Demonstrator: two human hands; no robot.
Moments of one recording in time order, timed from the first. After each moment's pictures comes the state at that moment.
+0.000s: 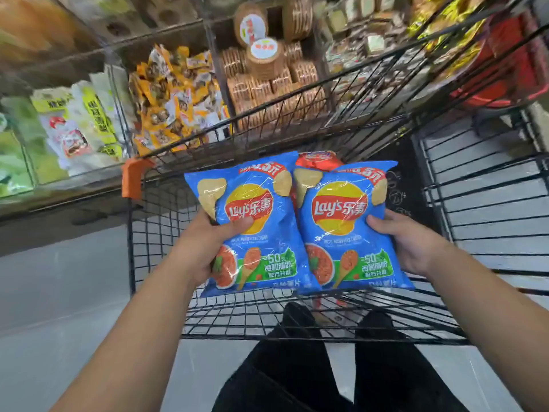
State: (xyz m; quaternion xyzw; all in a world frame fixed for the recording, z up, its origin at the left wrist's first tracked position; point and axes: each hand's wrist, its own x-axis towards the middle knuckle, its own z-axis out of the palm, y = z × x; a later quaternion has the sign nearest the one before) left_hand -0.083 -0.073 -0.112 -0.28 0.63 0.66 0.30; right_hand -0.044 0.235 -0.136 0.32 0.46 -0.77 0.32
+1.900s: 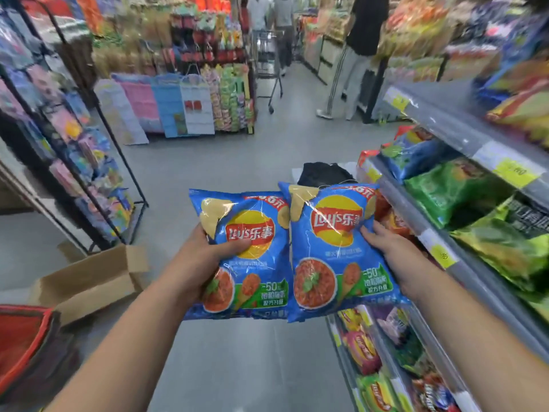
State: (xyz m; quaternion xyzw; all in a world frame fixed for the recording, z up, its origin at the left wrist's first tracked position) left_hand 0.334 0.700 0.156 0.40 0.50 0.44 0.63; right_hand 0.632 0.692 0.142 0.47 0.34 -0.65 -0.49
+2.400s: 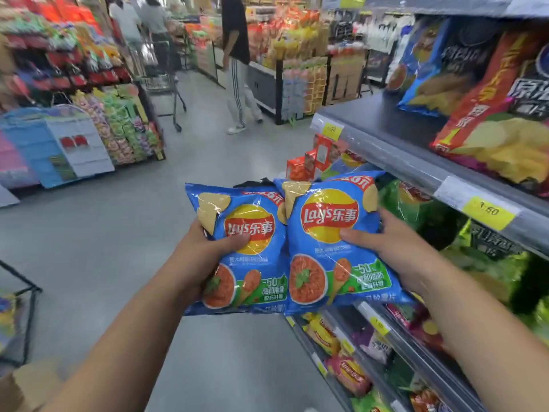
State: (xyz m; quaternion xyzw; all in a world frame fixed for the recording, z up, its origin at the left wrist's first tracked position) left_hand 0.427 0.929 0.186 0.50 0.41 0.32 0.70; right_hand 0.678 0.803 0.203 0.61 0.31 -0.46 -0.57
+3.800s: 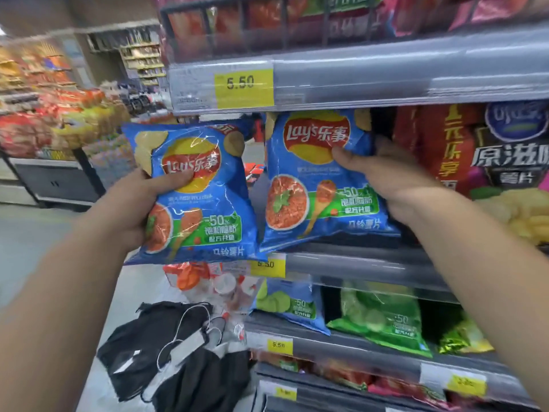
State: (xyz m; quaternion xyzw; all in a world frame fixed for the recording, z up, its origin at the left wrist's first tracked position) left_hand 0.725 1.251 0.324 0.66 0.14 0.17 0.72; right_hand 0.851 0.974 0.317 0.67 0.20 -0.01 -0.71
